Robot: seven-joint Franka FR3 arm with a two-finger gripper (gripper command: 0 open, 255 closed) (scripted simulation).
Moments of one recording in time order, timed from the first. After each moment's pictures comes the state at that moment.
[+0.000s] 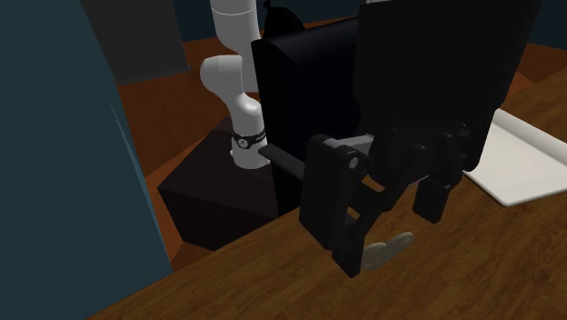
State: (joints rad) arm 0.36 0.22 0.31 -1.40 -0.08 1.81 -0.17
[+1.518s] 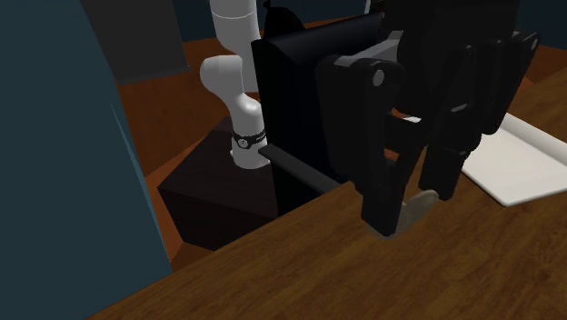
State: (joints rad) arm 0.38 0.27 0.32 -1.18 -0.10 1.65 -0.17
